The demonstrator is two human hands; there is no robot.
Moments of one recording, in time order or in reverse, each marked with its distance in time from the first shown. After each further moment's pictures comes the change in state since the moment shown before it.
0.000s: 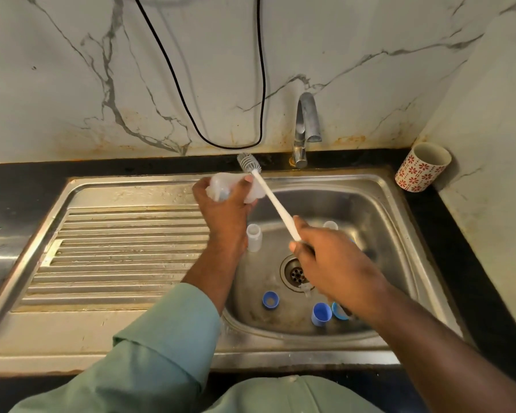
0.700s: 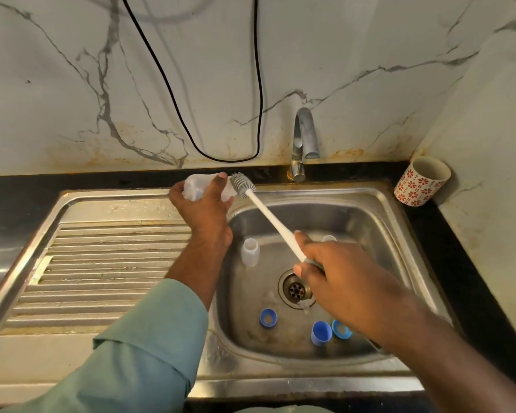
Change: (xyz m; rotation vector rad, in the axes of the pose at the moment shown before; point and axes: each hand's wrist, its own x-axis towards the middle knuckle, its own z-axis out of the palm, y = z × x) left_hand 0.037 0.019 0.011 -0.098 0.093 -0.020; right_hand -0.005 -0.007 -0.022 0.009 -0.074 -0.002
